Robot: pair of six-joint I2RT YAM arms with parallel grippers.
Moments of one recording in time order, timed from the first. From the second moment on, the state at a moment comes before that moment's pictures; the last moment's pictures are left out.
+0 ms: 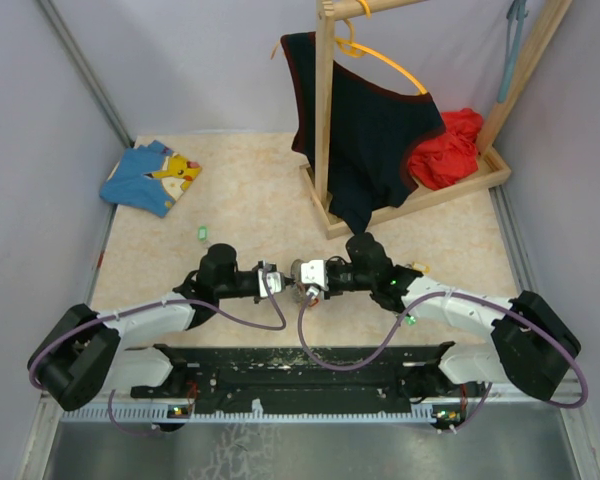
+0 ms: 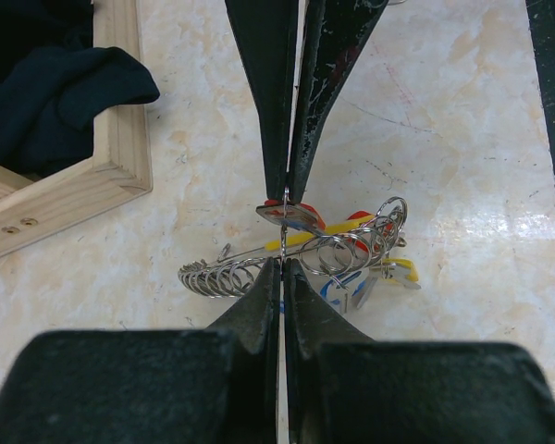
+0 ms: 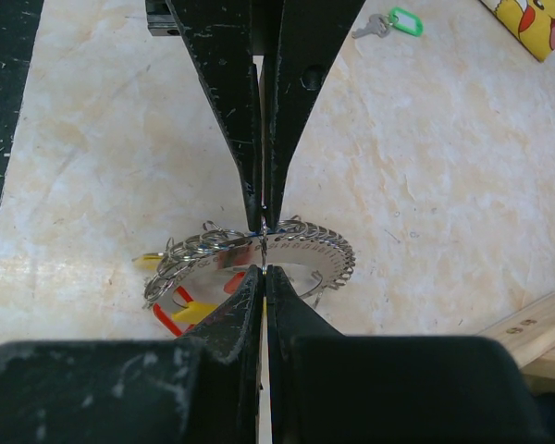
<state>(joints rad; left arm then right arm) -0.68 1.22 0.38 0.49 0.64 0.63 0.80 1.25 0.59 0.16 -0.53 -0.76</state>
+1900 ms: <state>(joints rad) -0.68 1.22 0.38 0.49 0.66 0.63 0.80 1.26 0.59 0.16 -0.53 -0.74</state>
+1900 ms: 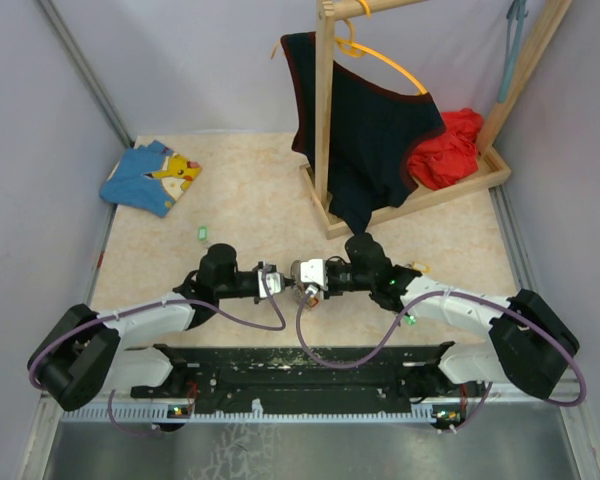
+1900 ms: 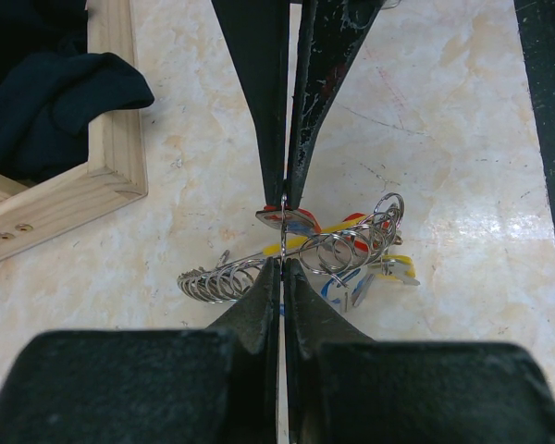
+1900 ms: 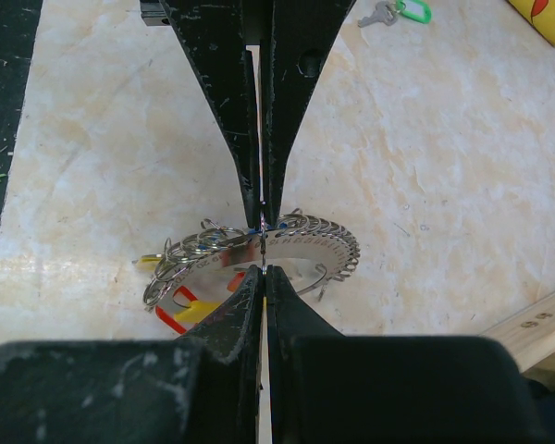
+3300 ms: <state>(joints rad) -0.68 1.22 0.38 0.46 0.65 0.62 0.81 1.34 0.64 0.19 -0.55 -0.68</state>
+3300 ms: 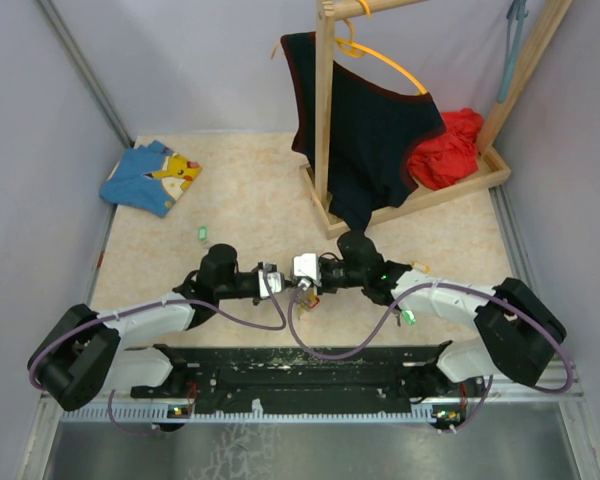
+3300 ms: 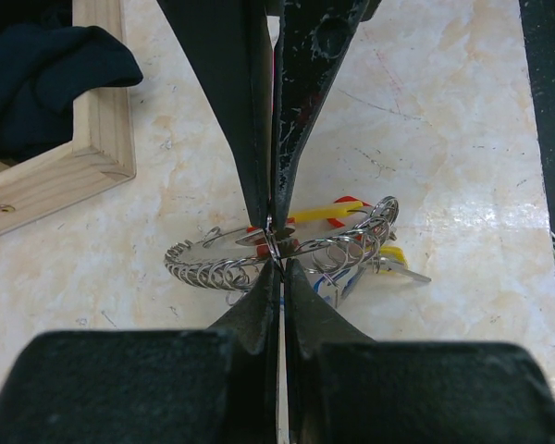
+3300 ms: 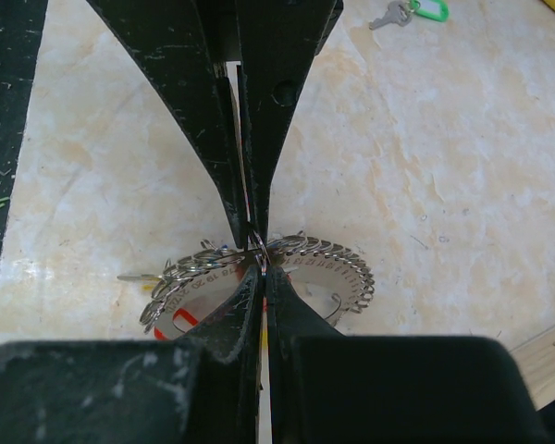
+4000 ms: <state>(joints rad) -0.69 1.22 0.38 0.49 0.61 0.61 0.77 1.18 0.57 0.19 -0.53 -0.67</state>
